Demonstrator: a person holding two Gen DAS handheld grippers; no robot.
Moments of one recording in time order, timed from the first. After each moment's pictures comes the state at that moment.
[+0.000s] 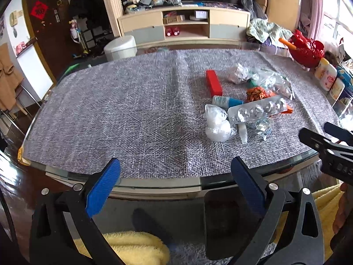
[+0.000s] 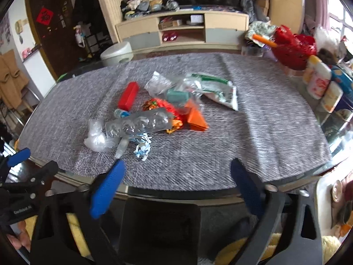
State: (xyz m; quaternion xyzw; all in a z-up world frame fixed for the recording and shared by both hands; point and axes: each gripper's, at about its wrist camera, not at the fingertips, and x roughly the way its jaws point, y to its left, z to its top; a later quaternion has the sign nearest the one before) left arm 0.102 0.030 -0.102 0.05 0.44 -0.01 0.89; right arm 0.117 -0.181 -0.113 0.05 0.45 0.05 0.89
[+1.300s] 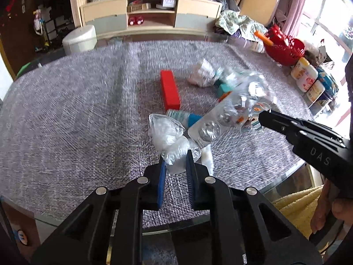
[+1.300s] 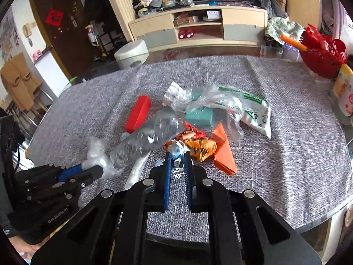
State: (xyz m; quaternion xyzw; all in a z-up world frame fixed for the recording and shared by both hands) left arm 0.173 -0.009 -0.119 0.01 0.47 -0.13 0.87; right arm 0.164 -0.189 -0.103 0.07 0.43 0.11 0.89
